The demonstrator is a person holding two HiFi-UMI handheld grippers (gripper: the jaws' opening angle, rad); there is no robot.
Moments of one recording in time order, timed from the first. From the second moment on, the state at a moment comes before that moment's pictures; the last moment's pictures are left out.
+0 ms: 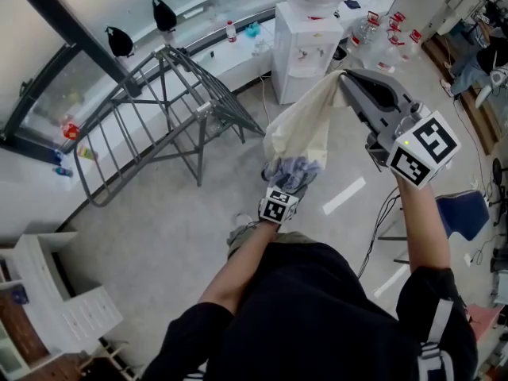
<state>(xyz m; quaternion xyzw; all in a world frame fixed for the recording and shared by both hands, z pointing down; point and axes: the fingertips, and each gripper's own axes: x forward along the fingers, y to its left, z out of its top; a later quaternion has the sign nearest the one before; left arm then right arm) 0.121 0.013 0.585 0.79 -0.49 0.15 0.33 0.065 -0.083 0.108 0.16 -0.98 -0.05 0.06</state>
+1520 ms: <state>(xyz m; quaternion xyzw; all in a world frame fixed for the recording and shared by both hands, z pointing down) 0.018 -0.024 0.429 0.78 -0.59 0.02 0.22 0.147 -0.129 0.146 0.24 -0.97 -0.03 0.09</state>
